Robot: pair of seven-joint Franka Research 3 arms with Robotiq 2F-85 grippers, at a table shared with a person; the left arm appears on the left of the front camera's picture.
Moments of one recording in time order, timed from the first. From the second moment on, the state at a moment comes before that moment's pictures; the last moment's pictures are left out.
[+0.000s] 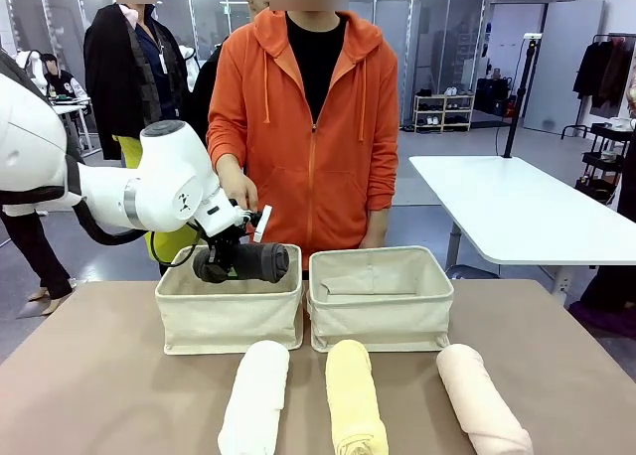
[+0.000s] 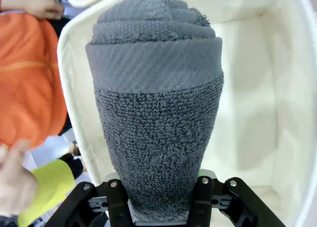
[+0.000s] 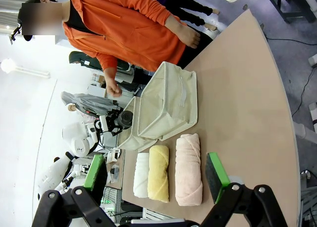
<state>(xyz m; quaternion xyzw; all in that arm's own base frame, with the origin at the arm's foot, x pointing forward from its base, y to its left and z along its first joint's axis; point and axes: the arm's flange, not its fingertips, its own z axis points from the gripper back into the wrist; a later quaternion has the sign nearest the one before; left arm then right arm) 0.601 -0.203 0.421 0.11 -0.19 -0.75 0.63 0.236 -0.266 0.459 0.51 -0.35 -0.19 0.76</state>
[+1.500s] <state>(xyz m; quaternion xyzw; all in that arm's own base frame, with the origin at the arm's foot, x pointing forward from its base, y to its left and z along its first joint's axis) 0.625 -0.225 0.404 0.11 -0.14 -0.71 0.68 0.236 -0.266 0.459 0.51 -0.35 -0.19 0.76</state>
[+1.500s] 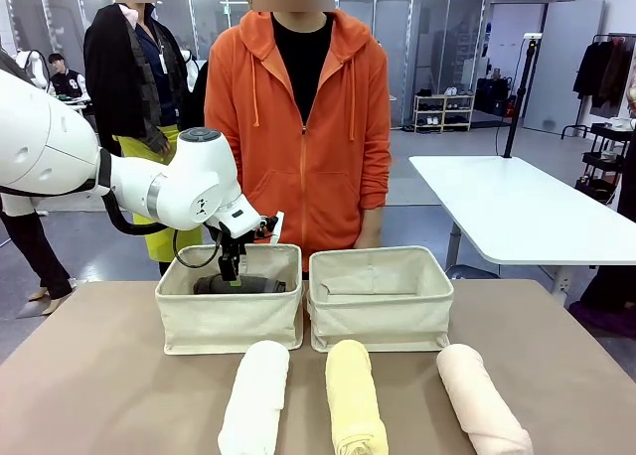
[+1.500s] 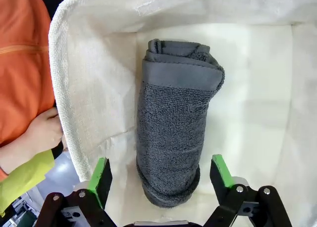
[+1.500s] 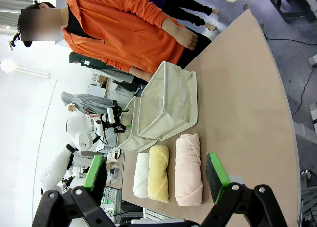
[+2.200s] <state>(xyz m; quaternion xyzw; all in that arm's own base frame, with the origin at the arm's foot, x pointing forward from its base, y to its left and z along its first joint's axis) 0.624 -0.225 0.404 0.11 -0.14 -0.71 0.68 0.236 -0.266 0.459 0.51 -0.35 -0.19 0.76</state>
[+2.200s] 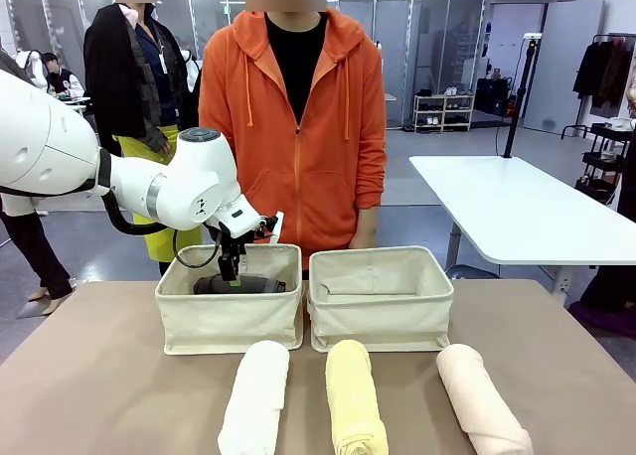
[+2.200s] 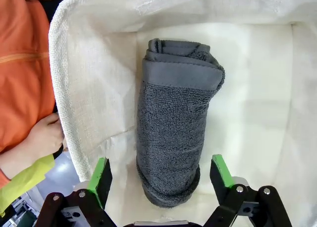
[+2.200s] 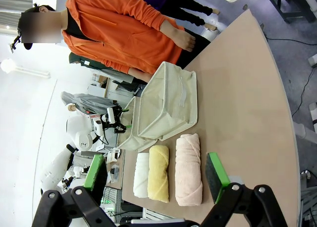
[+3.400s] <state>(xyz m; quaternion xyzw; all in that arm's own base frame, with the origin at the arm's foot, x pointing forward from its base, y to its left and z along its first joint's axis) 0.477 -0.023 0.510 -0.28 -0.17 -0.49 0.81 0.235 -0.266 0.459 0.51 -0.35 -0.19 0.76</state>
